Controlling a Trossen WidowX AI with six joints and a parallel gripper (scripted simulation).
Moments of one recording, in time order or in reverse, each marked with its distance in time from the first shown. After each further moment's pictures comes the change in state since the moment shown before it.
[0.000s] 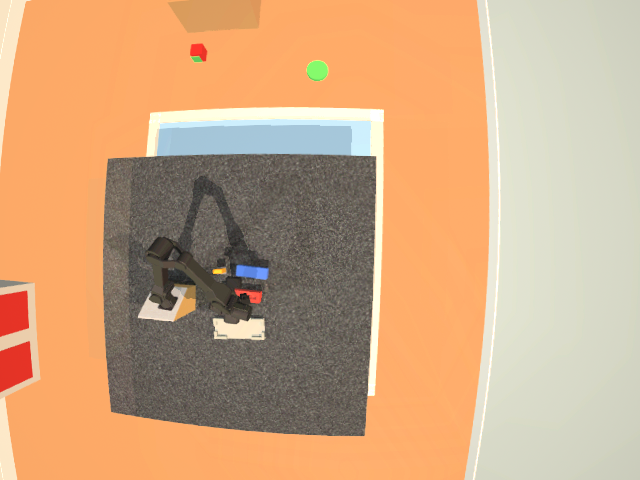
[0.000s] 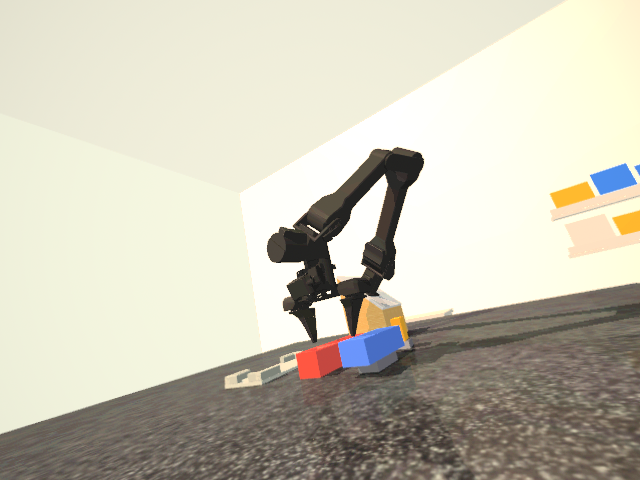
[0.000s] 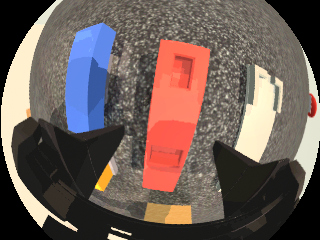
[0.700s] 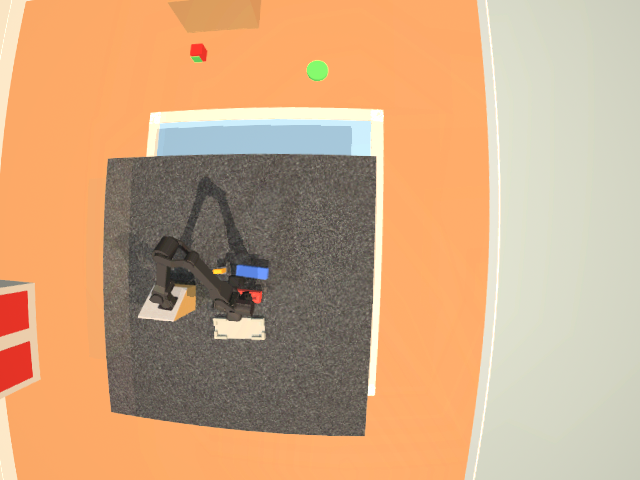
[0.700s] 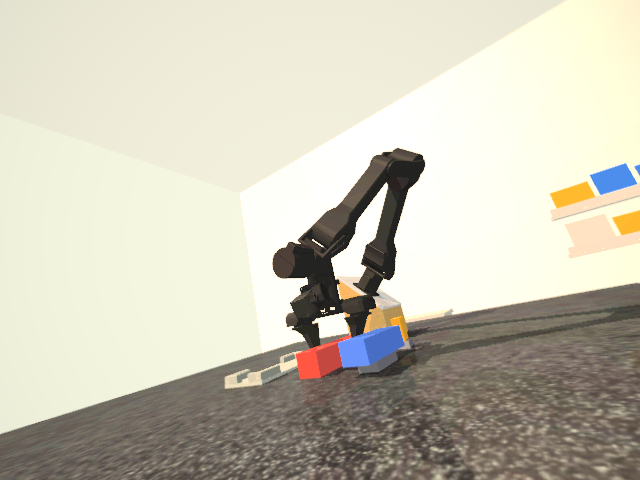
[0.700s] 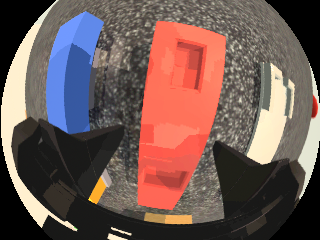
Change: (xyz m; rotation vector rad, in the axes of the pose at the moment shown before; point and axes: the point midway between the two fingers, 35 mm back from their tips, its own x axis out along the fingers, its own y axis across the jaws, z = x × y) arm 0.033 0.001 -0.001 0.000 0.001 0.003
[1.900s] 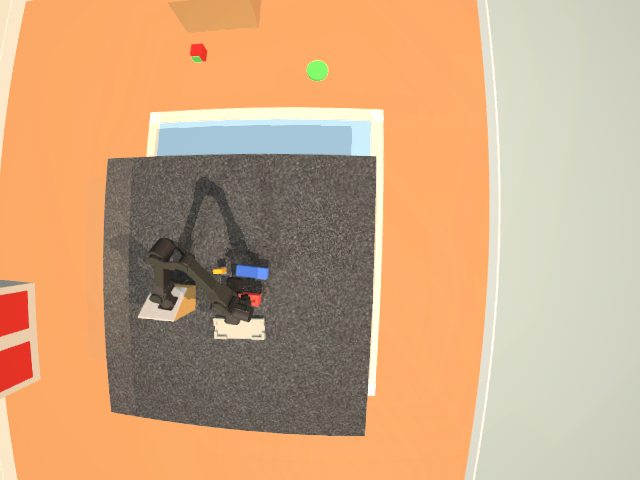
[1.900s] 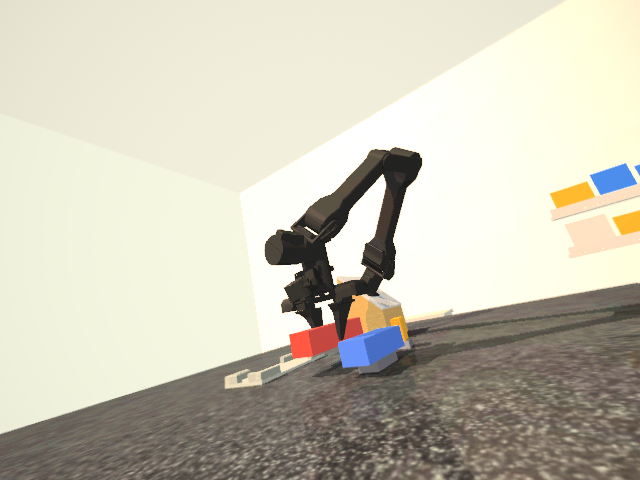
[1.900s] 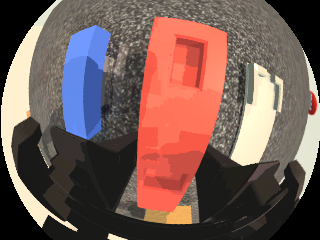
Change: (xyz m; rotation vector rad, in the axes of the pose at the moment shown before) arm -0.030 -0.004 0.003 0.015 0.007 -0.004
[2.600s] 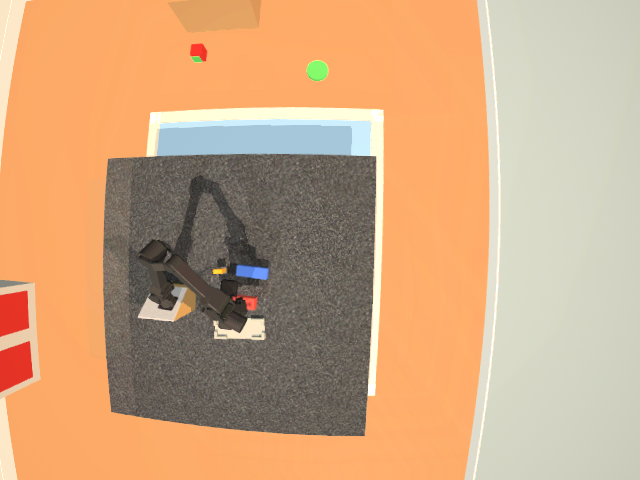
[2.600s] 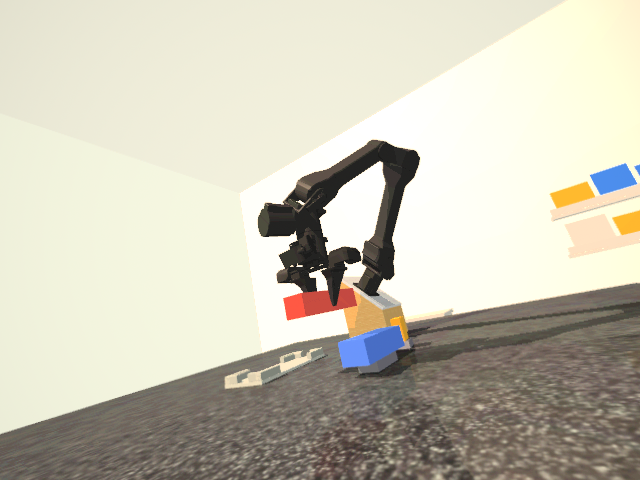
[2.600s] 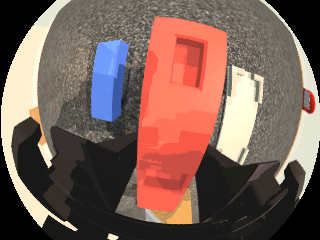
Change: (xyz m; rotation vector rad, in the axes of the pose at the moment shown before) arm -0.064 0.000 -0.001 0.000 0.001 0.000
